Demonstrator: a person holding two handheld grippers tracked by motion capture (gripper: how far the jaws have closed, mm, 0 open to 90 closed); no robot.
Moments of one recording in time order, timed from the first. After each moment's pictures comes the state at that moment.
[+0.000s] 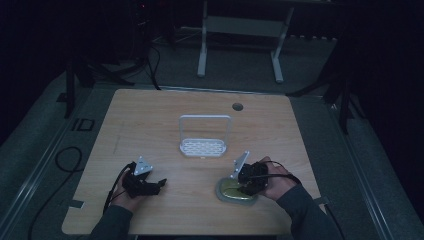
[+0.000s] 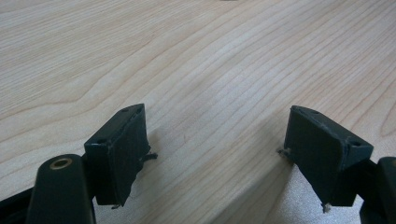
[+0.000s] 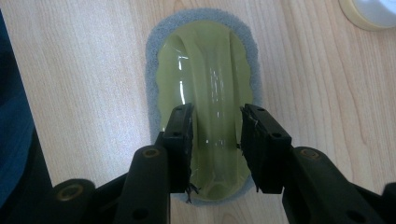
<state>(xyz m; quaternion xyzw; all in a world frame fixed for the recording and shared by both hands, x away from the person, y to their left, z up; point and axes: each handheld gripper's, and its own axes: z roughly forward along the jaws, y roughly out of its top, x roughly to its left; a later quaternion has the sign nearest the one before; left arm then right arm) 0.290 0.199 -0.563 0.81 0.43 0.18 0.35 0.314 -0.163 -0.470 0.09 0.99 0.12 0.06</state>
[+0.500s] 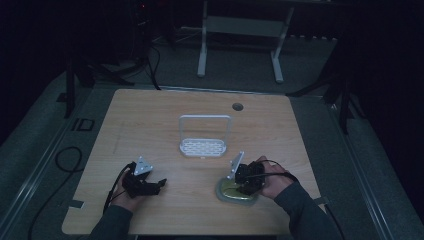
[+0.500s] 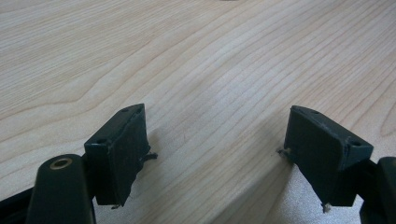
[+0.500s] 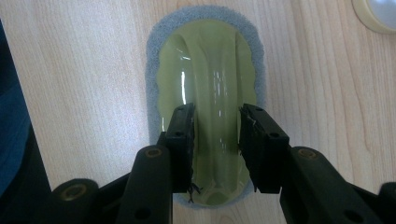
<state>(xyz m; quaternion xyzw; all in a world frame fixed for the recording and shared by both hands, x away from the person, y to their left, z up) 0.290 0.199 -0.563 0.81 0.43 0.18 0.35 0.318 -0.154 -0.473 0.07 0.99 0.09 0.05</state>
